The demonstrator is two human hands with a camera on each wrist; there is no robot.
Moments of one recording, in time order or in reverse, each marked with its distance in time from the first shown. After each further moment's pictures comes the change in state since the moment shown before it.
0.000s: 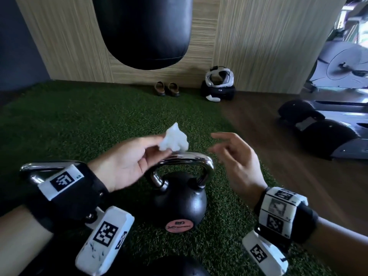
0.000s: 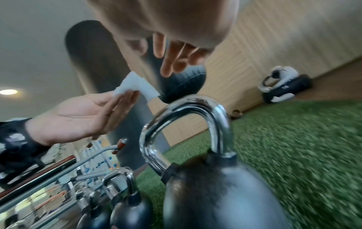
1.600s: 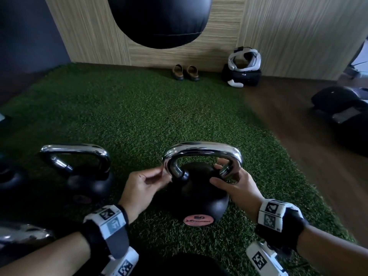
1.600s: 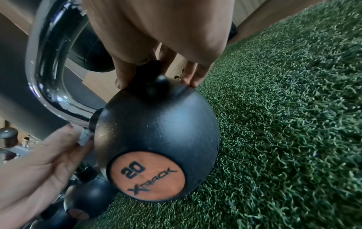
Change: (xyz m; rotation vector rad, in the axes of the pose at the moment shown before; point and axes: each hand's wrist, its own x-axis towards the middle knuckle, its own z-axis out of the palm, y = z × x) left_hand 0.029 -0.135 -0.123 0.546 0.158 0.375; right_hand -0.016 0.124 0.056 0.127 -0.273 0.418
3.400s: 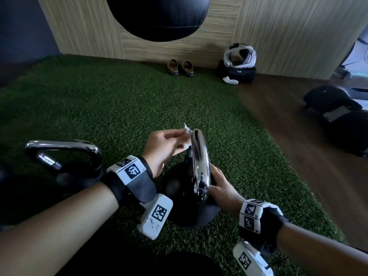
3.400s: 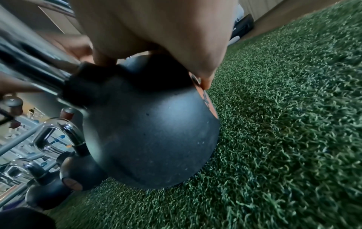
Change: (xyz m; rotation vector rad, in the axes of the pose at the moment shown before) left_hand 0.071 0.081 0.057 -0.216 -0.017 -0.184; right_hand 0.020 0.033 0.031 -0.091 -0.160 -0.003
